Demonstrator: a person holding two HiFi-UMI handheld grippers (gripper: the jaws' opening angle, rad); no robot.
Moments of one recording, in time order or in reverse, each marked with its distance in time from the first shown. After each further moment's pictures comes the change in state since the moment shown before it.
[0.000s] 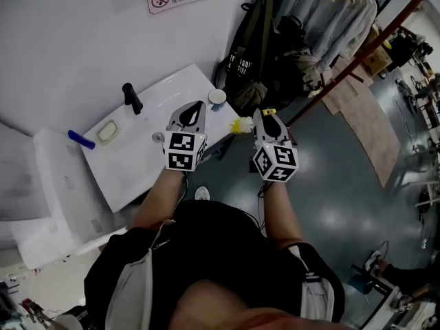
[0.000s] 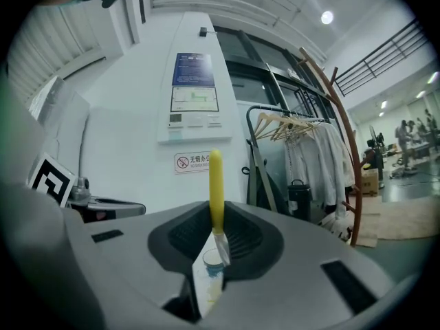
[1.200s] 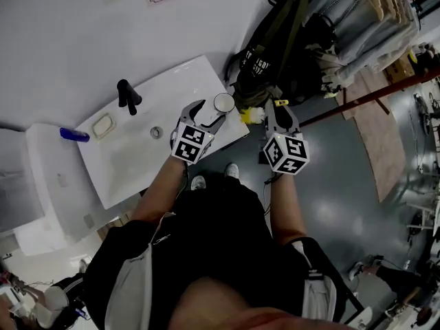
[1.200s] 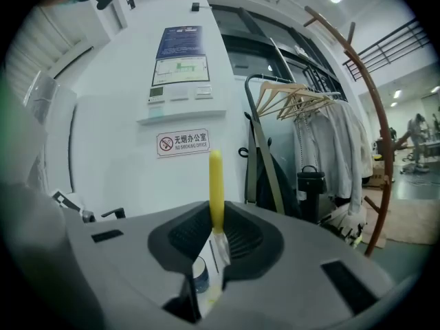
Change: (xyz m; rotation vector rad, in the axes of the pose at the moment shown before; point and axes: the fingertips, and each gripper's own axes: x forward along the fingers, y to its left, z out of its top) left arm 0.116 0.011 -0.106 -0.008 0.277 -0.139; right arm 0.126 -0.057 -0.027 0.001 0.137 0.063
